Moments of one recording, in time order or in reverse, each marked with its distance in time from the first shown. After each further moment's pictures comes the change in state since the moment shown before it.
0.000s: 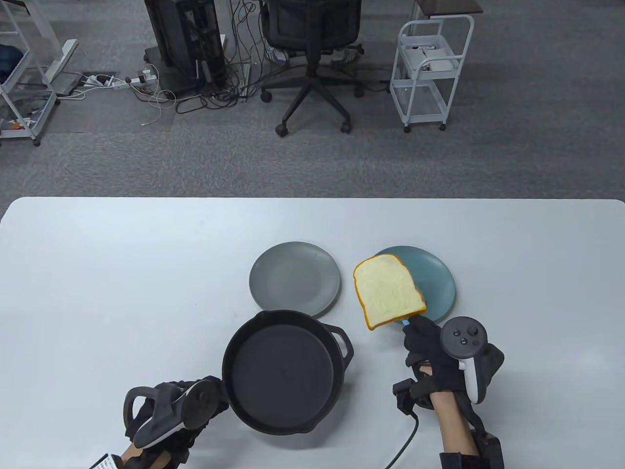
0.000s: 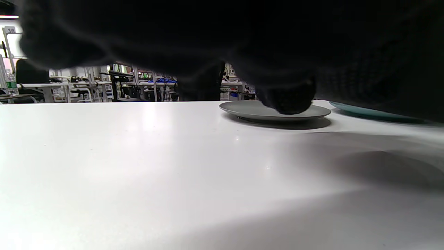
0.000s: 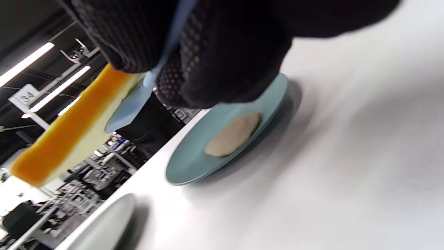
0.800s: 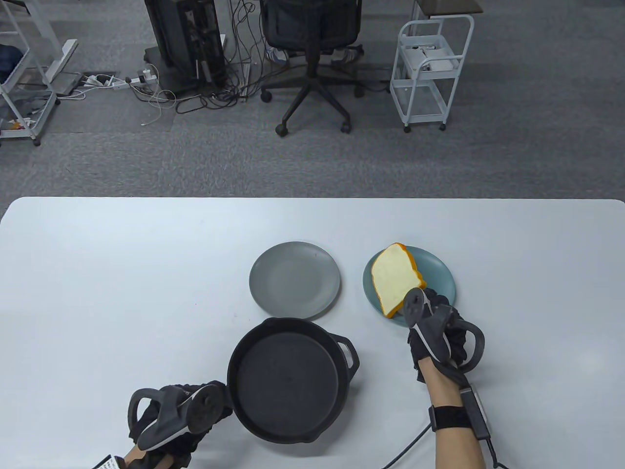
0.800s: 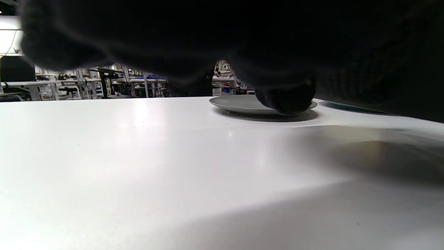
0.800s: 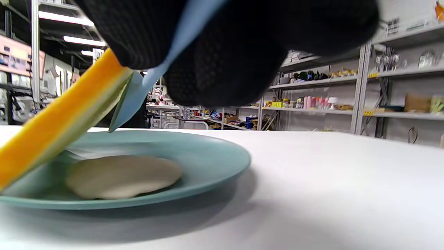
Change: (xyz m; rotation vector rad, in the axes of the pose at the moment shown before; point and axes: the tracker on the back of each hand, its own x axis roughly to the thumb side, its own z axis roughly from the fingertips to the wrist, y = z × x) left_hand 0.008 -0.002 0.002 -0.018 -0.039 -0.008; right_hand 0.041 0.024 -0.039 -0.292 -0.141 0.758
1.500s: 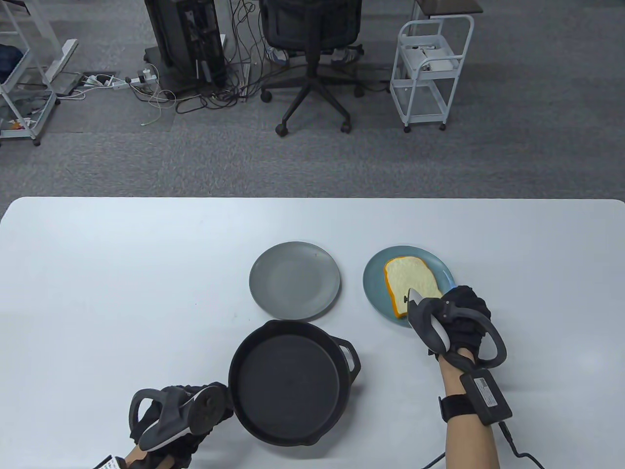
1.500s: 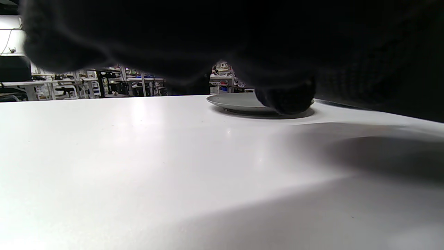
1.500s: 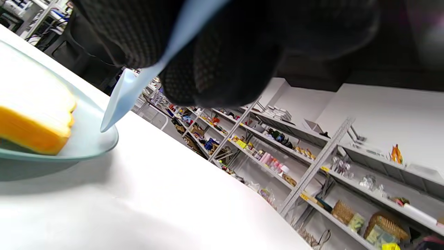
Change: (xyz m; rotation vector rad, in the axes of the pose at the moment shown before) left_hand 0.003 -0.001 0.001 -0.006 -0.011 -0.009; right_hand -0.013 0.003 -0.017 -0.107 -0.031 0.529
